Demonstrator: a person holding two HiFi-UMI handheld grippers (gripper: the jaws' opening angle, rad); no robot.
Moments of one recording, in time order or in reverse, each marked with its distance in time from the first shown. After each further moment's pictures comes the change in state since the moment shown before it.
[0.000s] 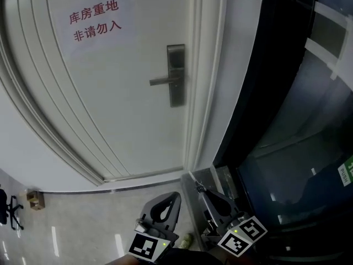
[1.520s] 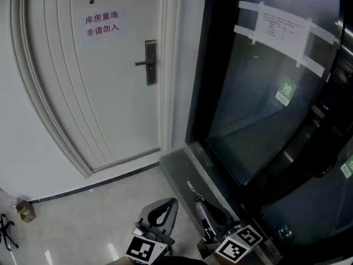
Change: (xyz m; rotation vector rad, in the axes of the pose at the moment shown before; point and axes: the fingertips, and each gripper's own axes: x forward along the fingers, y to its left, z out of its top) left arm -0.318 -0.156 -0.010 -0.013 -0.012 -0.295; right arm -0.261 0.253 -0.118 0.011 -0.149 -0.240
